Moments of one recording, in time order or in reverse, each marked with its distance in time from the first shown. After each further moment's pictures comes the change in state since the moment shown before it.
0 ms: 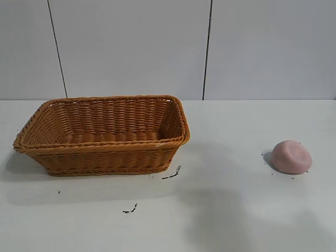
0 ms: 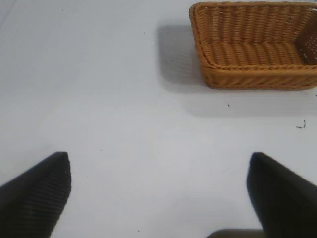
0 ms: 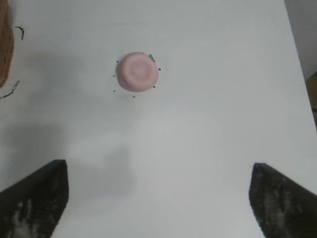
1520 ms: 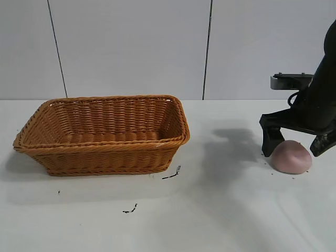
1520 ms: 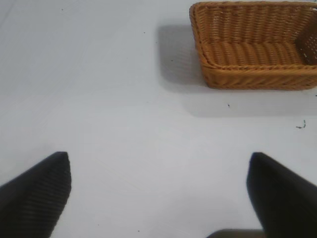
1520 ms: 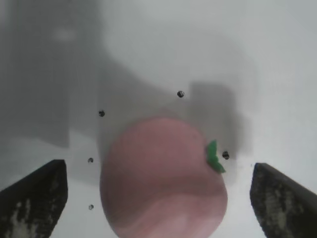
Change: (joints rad) left arm 0.000 0.000 0.000 0.000 0.000 0.000; right arm 0.073 0.678 -0.160 0.056 -0.380 -0.020
